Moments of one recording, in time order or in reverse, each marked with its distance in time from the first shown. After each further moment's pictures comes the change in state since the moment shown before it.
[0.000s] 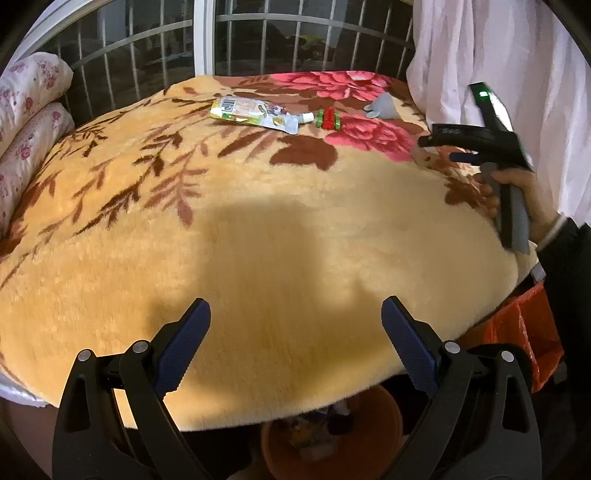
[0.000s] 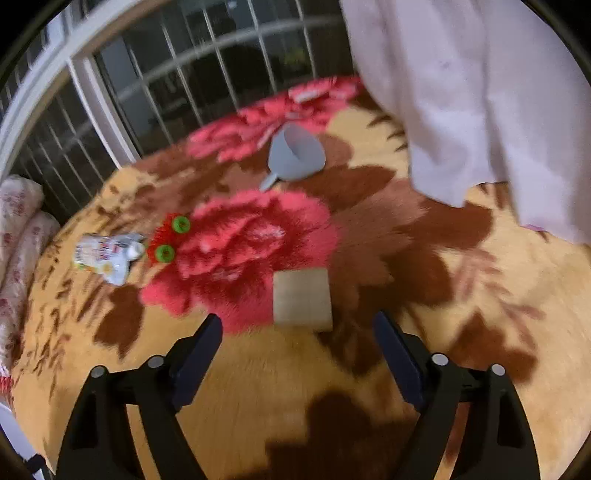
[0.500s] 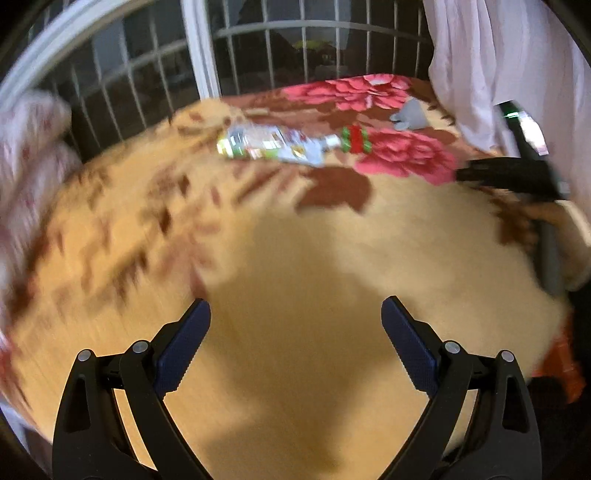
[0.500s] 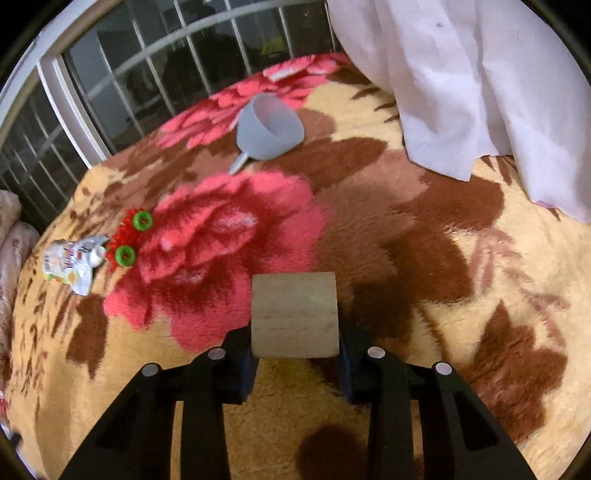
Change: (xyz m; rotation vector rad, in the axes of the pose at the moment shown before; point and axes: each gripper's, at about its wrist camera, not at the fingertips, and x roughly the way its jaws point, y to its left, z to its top) left arm 0.047 0.006 0.069 0.131 -0.043 0.182; right arm 0.025 -0.010 -0.007 0.064 -0.005 -0.034
